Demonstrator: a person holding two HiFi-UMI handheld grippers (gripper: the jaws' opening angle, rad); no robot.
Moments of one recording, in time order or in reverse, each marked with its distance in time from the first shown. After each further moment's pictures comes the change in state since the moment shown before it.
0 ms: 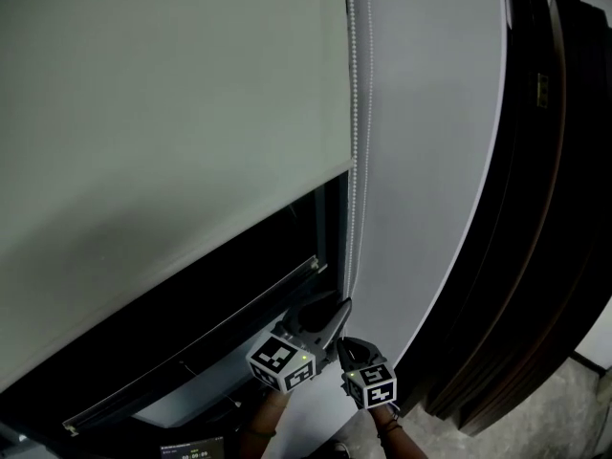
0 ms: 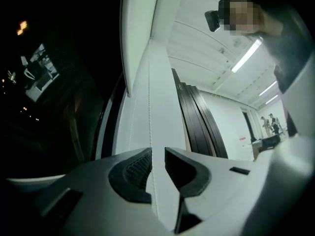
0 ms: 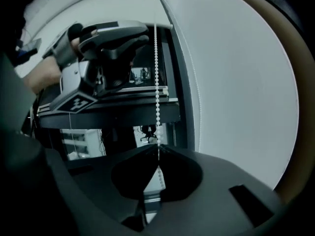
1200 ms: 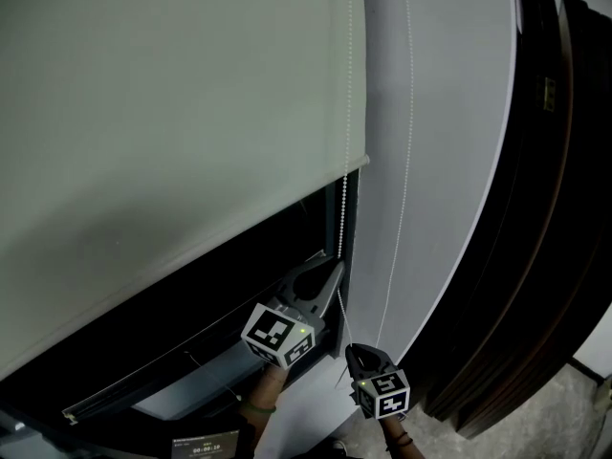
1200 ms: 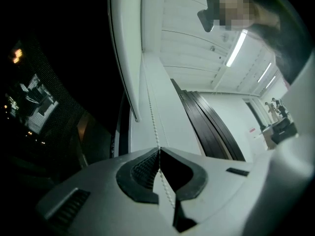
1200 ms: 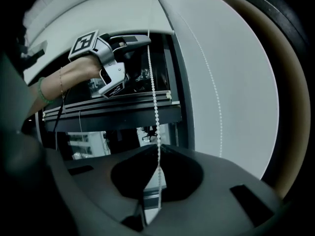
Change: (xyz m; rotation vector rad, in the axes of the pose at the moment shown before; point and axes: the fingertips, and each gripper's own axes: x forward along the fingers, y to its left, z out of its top) left arm 0.002 0.029 0.063 0.158 -0.118 0.086; right arm -0.041 0.016 0.004 0.018 0.007 0.013
